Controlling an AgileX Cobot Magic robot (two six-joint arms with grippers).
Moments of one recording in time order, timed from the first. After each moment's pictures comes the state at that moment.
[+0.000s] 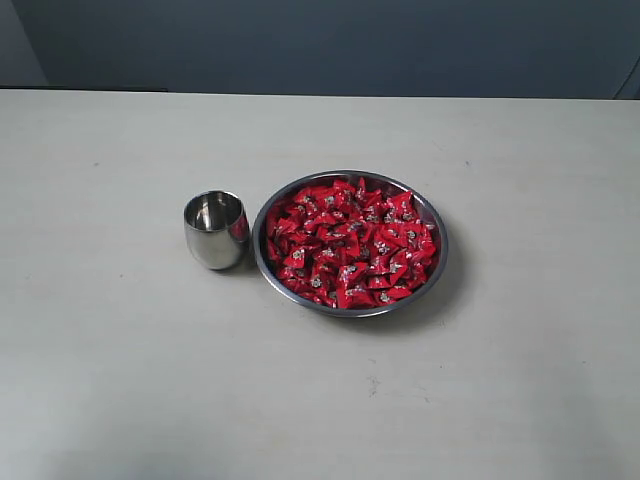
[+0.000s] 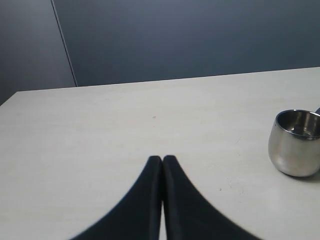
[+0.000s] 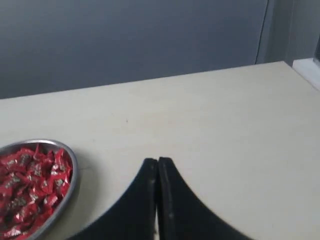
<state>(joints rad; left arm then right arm) 0.12 0.00 0.01 0.03 0.23 0.03 0.09 0.23 -0.28 0.03 0.43 0.09</state>
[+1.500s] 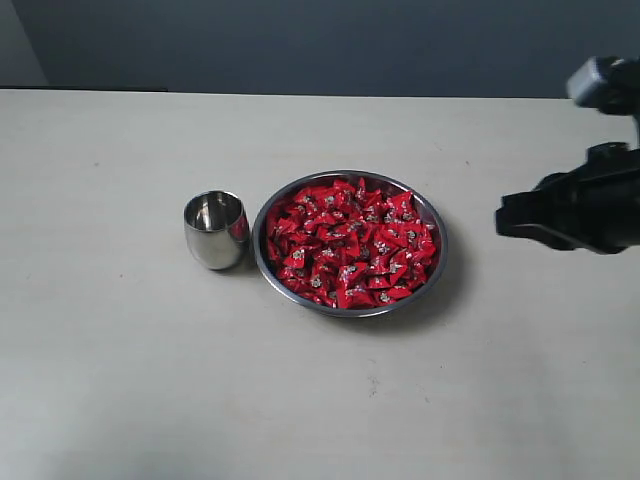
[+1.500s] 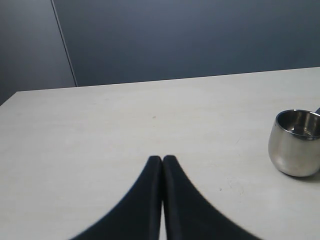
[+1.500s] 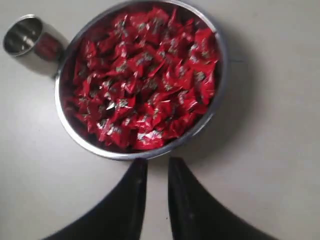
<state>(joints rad) 0.12 0.00 0.01 0.03 0.23 0.03 0.29 1.21 -0.67 0.78 0.61 -0.67</state>
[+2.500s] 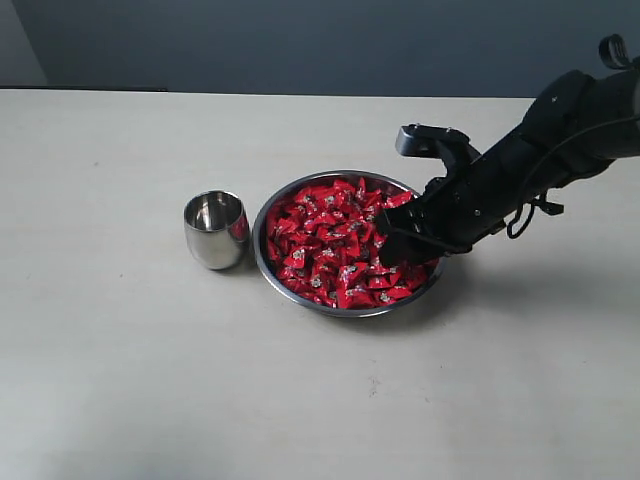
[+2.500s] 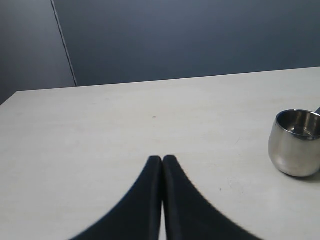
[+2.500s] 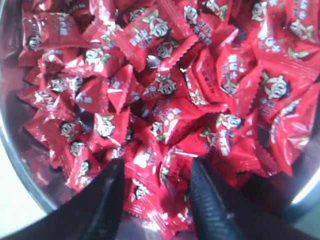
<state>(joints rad) 0.12 0.00 0.01 0.03 0.23 0.03 0.42 1.91 -1.05 0.80 0.68 -0.70</state>
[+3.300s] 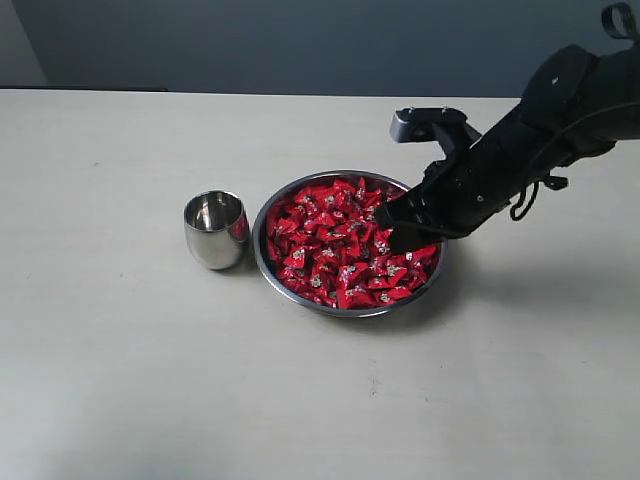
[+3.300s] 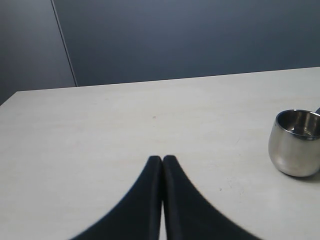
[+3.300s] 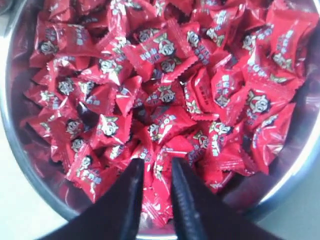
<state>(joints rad) 0.12 0.00 0.01 0.03 0.23 0.03 0.45 1.85 -1.08 0.66 0.68 -0.63</state>
